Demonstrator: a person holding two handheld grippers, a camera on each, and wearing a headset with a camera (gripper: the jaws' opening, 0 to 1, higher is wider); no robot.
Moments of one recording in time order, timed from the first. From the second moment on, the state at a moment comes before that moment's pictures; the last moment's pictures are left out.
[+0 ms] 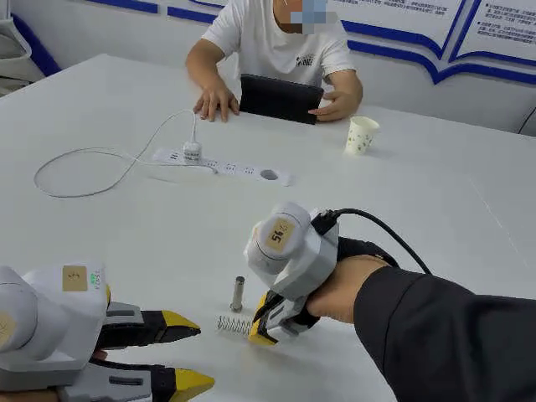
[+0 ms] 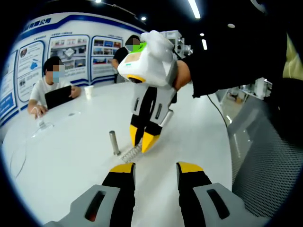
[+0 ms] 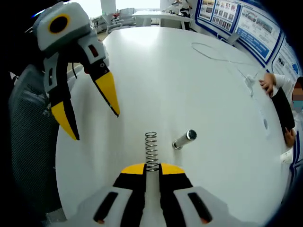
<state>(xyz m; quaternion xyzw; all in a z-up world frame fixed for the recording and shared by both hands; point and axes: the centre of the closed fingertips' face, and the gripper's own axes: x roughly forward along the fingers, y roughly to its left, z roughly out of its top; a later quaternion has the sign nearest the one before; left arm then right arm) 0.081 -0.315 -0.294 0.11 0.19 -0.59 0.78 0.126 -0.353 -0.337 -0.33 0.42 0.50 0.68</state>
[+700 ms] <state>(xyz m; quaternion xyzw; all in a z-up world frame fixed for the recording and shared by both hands) 0.076 -0.337 -0.281 0.14 0.17 -0.61 0.76 0.073 -0.351 -0.293 -0.37 0.40 0.55 0.64</state>
